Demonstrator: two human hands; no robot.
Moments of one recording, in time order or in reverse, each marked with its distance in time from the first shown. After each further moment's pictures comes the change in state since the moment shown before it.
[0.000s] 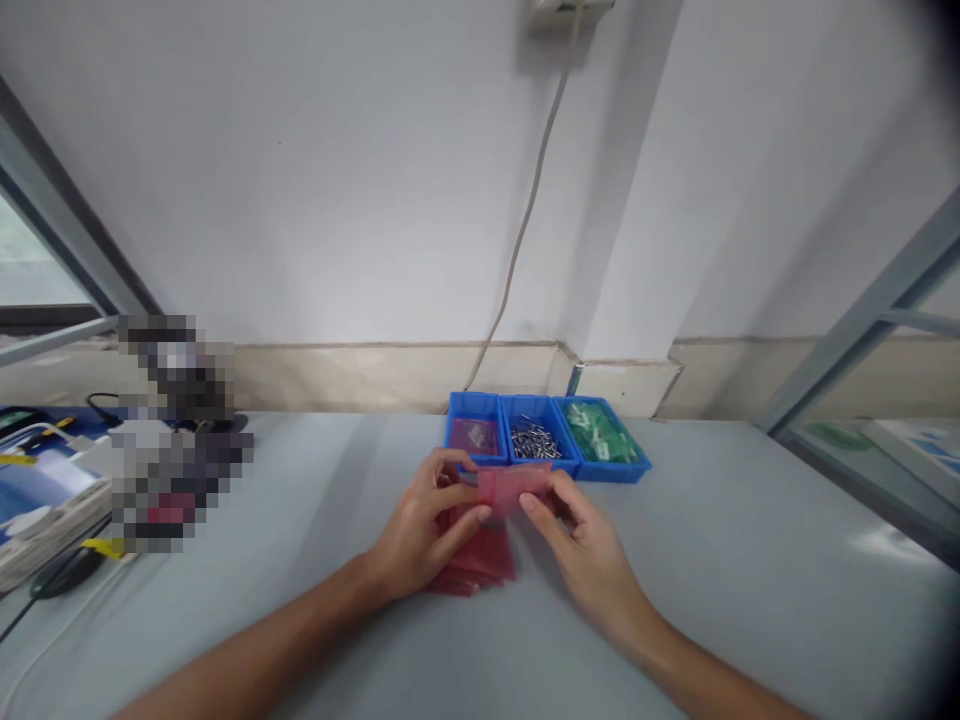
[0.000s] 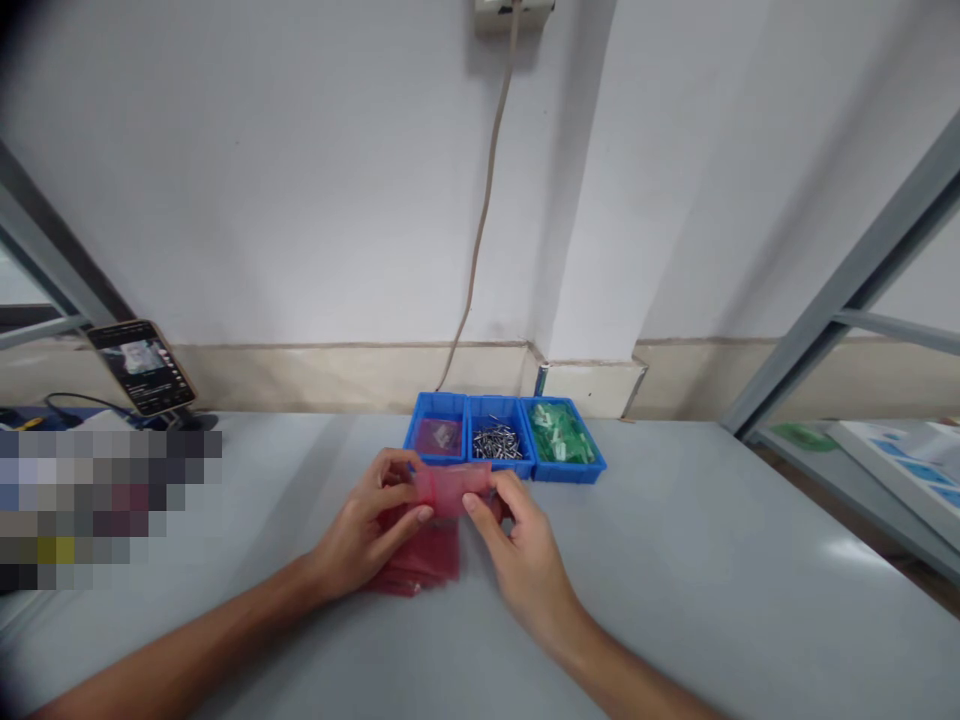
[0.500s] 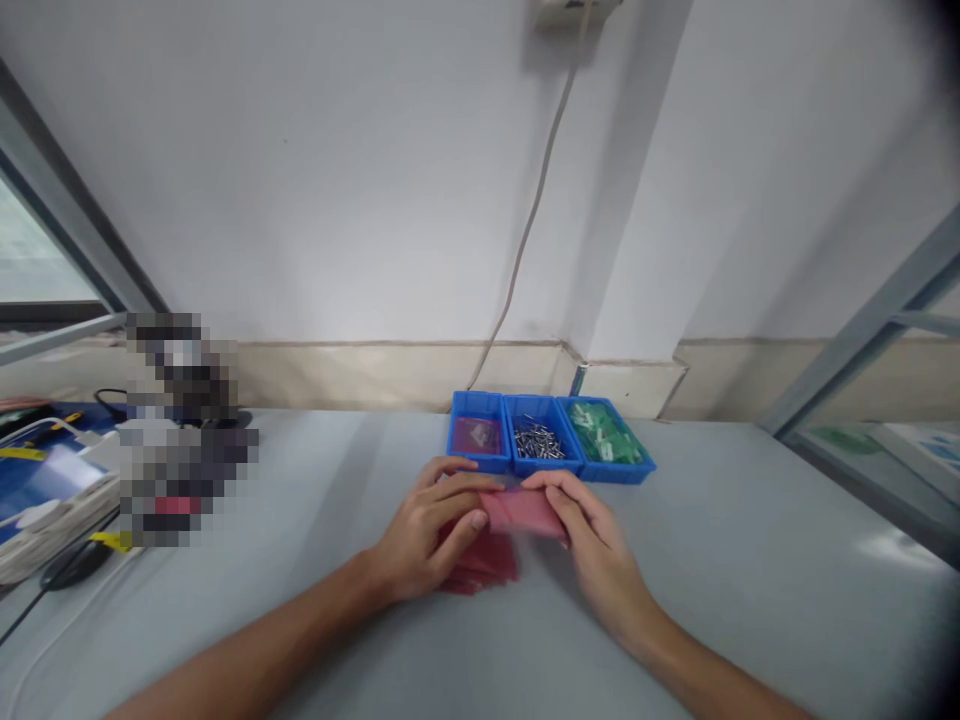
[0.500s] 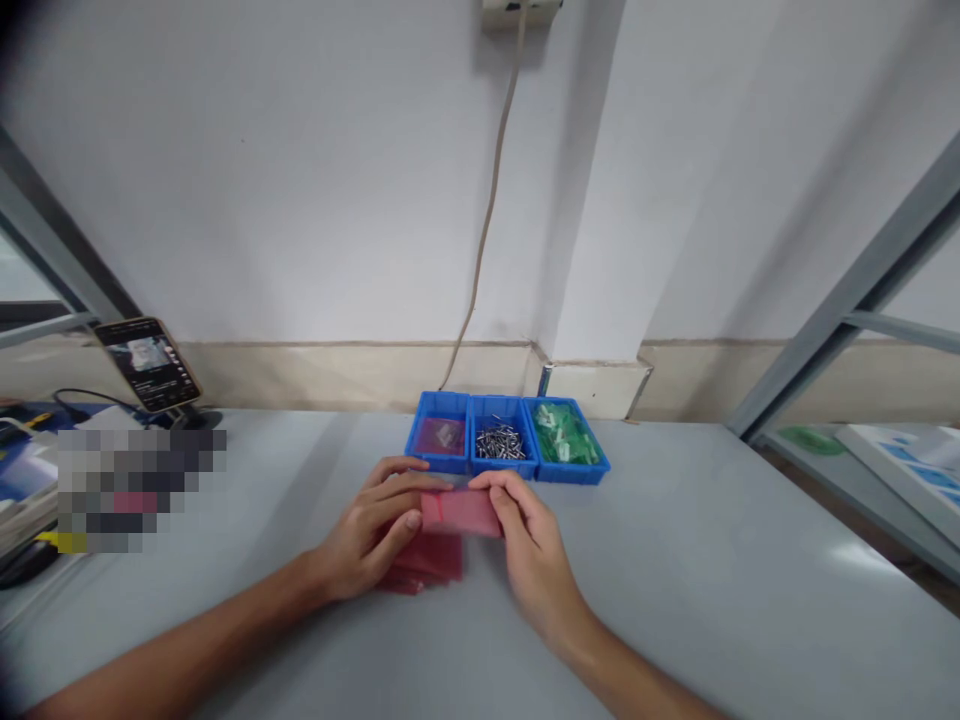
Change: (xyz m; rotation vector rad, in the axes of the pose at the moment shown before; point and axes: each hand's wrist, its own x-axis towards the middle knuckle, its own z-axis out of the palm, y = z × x) left_hand 0.002 0.003 -0.007 0.080 -0.086 0.229; right_hand 0.001 -0.002 -0.003 0.147 0.038 0.141
